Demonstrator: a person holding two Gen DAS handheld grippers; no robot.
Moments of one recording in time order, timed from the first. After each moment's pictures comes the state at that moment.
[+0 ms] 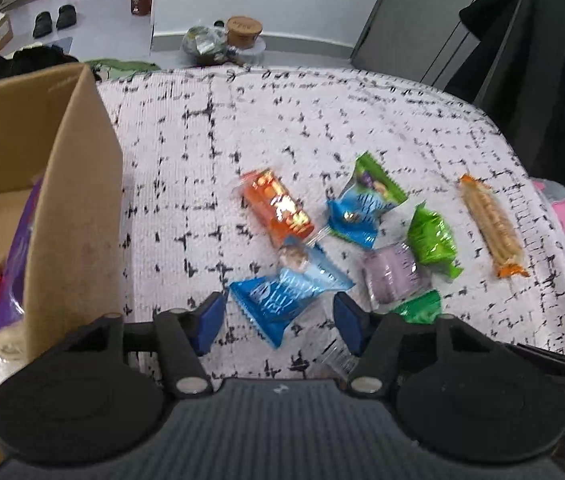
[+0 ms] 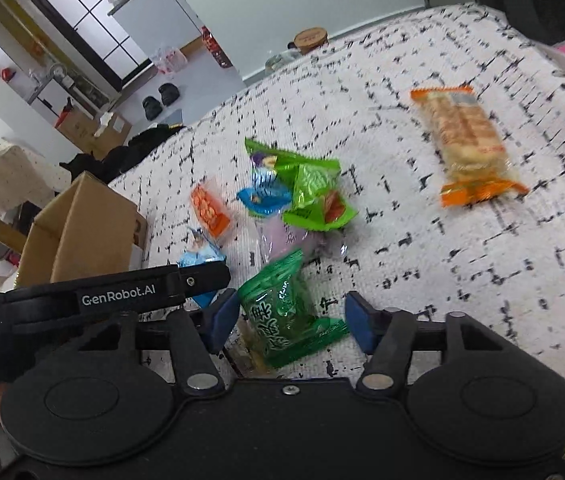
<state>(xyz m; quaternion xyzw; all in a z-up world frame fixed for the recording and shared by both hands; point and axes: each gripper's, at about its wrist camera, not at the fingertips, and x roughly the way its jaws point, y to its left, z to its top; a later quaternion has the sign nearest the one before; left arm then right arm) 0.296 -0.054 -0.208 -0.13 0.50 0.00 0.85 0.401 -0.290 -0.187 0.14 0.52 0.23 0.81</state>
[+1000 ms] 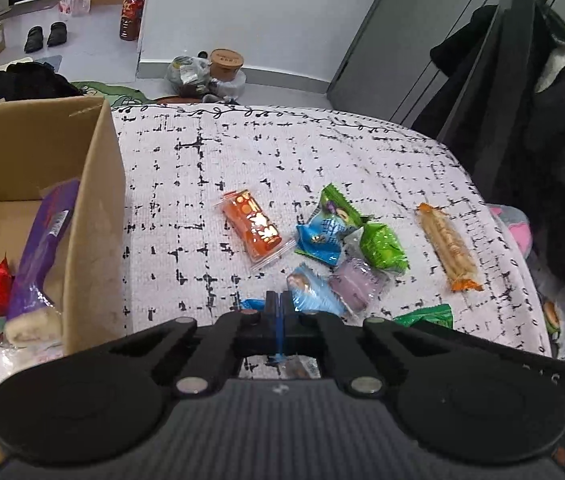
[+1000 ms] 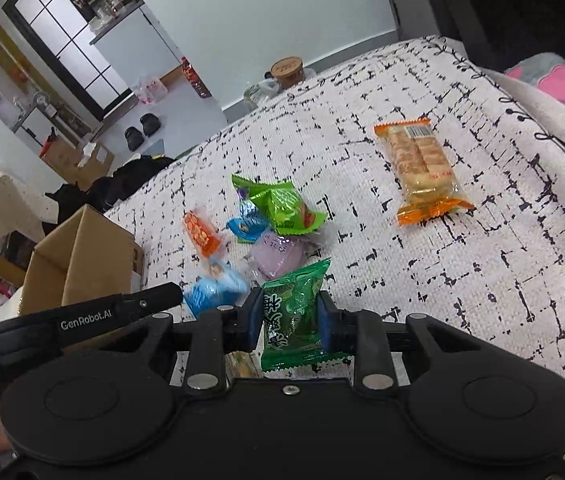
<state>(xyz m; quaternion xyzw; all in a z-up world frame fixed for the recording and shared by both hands) 0.267 -0.049 -0.180 -0.17 0.45 -0.03 0.88 0.384 -0.307 -0.153 0.15 0.49 0.19 0.84</state>
